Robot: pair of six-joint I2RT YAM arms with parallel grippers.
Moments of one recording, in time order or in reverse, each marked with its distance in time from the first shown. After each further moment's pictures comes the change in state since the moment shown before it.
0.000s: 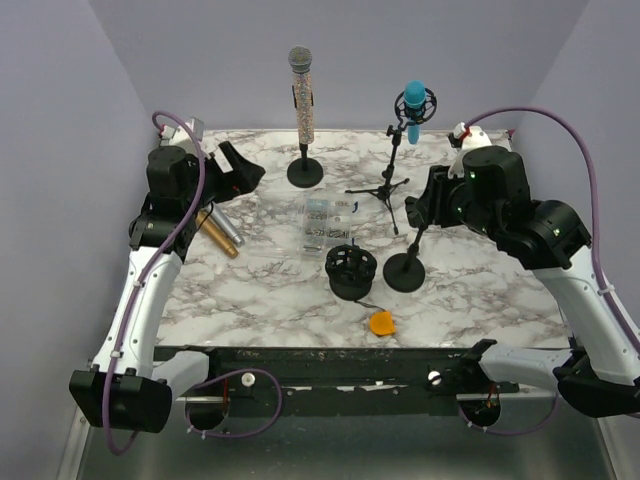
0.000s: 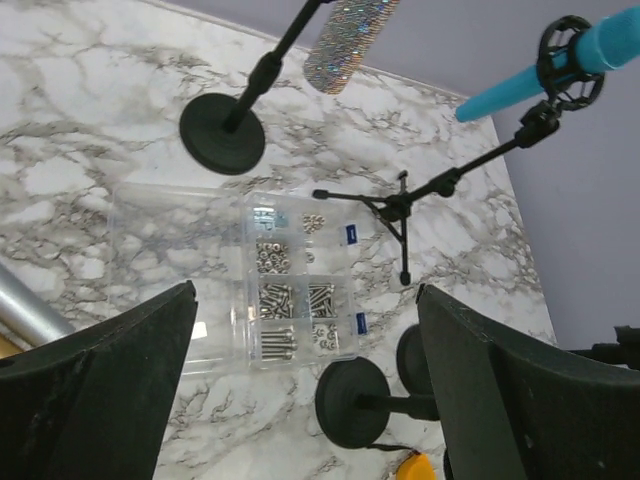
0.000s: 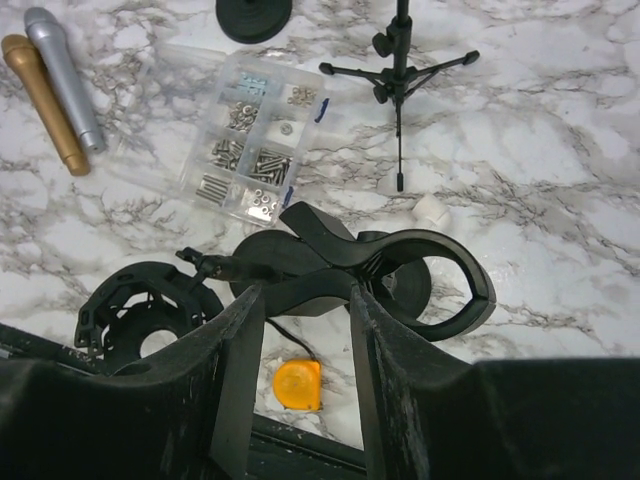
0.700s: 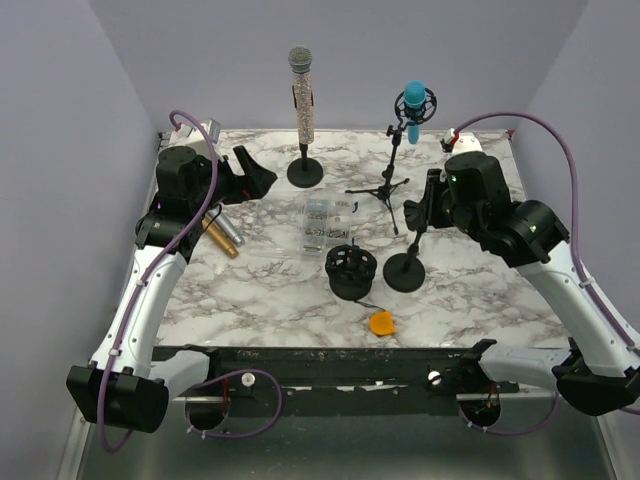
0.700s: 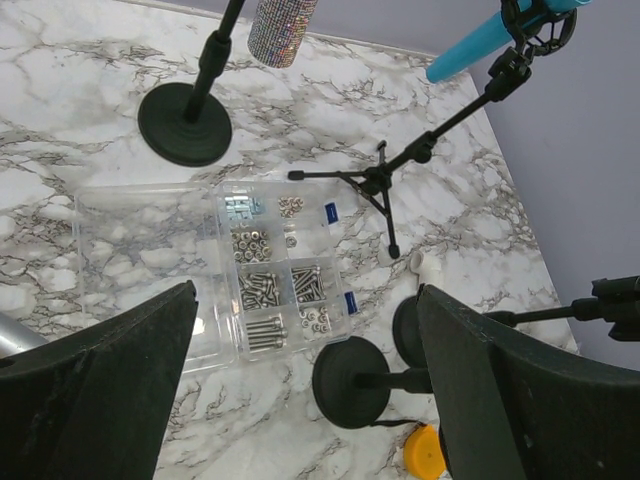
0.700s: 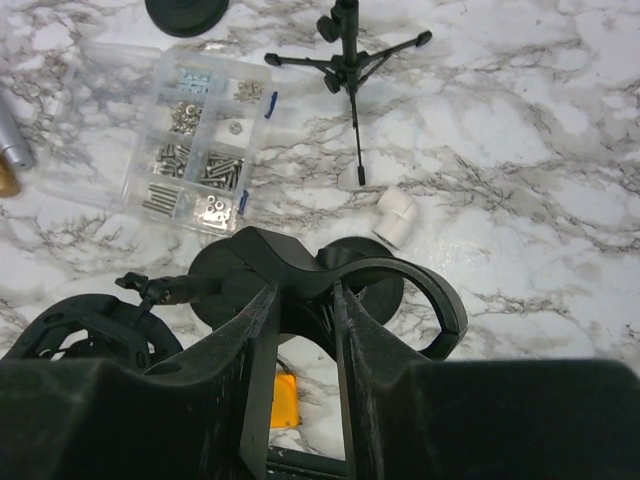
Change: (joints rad) left arm -0.084 -0.009 0.000 0.026 0.047 0.064; right arm 0.000 0.016 -0.090 0.052 0.116 0.029
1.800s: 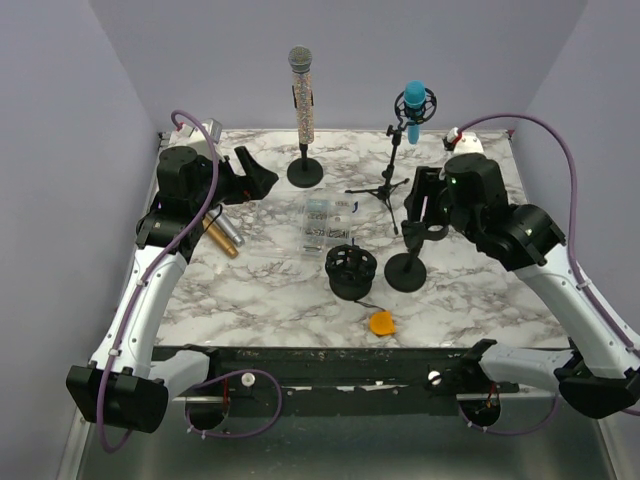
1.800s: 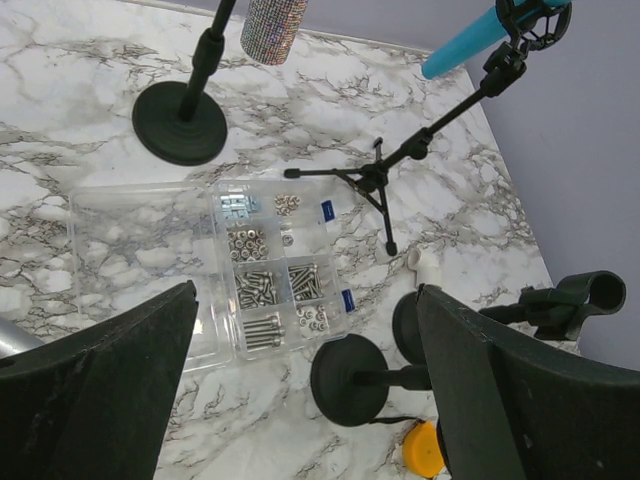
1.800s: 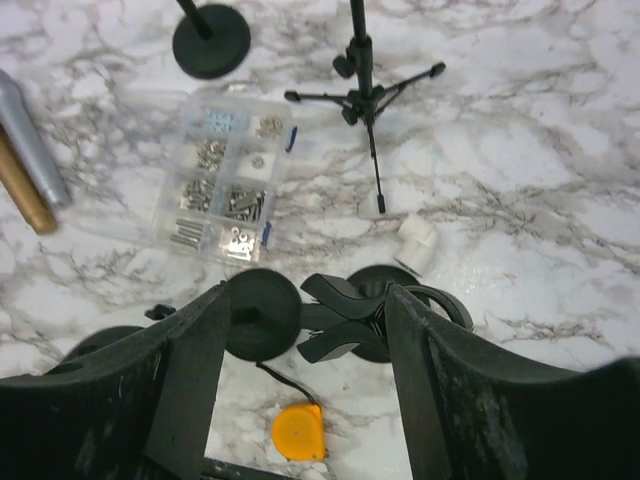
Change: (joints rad) left arm -0.007 0.000 0.000 0.000 0.004 0.003; right arm 0.000 -0.026 -0.095 0.091 0.002 0.039
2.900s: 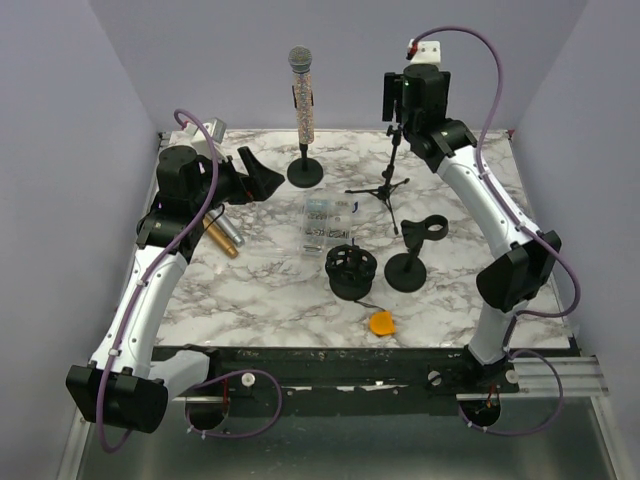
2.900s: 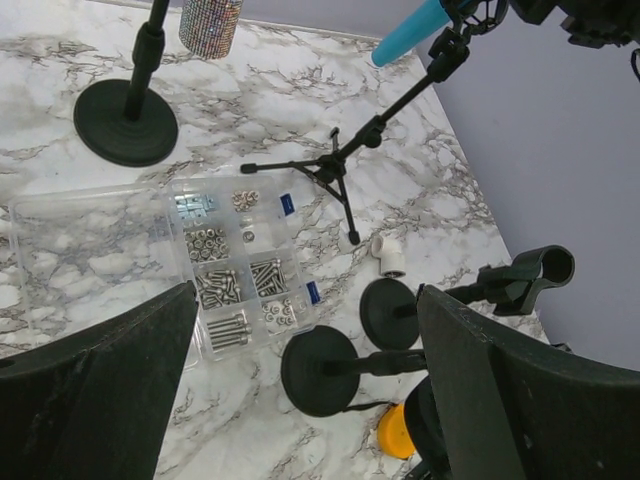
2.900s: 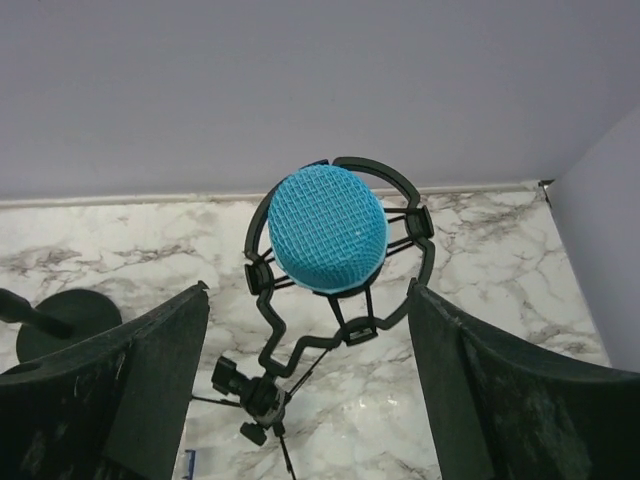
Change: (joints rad) left arm -0.005 0.000 0.000 0.027 0.092 -0.026; right arm -0.217 0.679 0.533 0.482 0.191 -0.342
